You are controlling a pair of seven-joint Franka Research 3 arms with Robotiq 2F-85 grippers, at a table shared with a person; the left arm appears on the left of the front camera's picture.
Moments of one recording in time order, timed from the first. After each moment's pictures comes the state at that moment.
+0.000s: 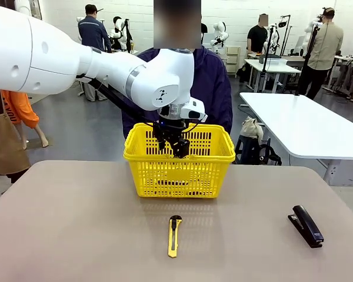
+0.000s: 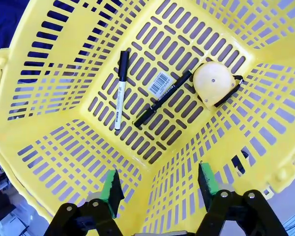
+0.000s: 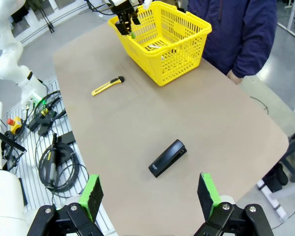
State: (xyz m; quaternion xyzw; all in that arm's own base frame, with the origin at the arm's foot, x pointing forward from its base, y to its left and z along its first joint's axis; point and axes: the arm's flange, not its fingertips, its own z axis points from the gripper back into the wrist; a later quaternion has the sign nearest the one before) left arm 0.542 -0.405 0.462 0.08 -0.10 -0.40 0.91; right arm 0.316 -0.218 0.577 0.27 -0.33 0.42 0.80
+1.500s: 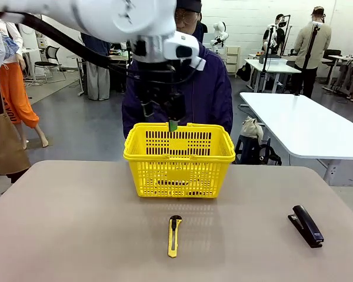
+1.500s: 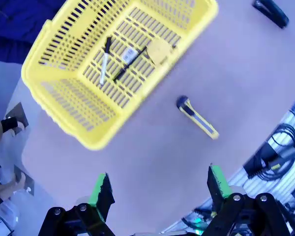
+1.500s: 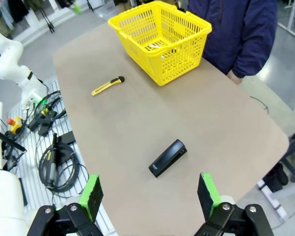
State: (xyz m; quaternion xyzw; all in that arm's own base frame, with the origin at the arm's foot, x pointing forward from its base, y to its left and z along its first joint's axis) left arm 0.399 -0.357 0.630 0.02 -0.13 -0.39 0.91; right arm 0.317 -0.218 0.576 0.27 -0.33 0.42 0.80
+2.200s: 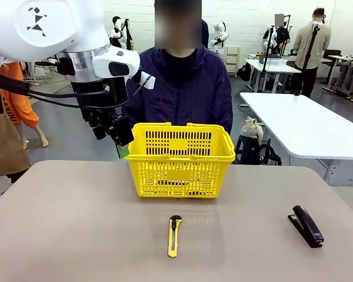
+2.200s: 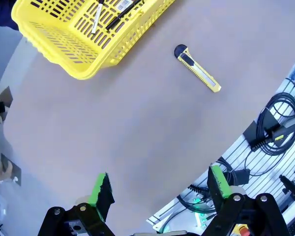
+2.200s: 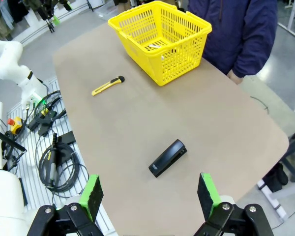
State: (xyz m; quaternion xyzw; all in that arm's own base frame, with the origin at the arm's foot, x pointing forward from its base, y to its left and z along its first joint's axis) left arm 0.342 -0.263 0.596 0.00 -0.11 -0.38 0.92; right arm 0.317 -0.218 0.576 0.27 -0.33 0.42 0.80
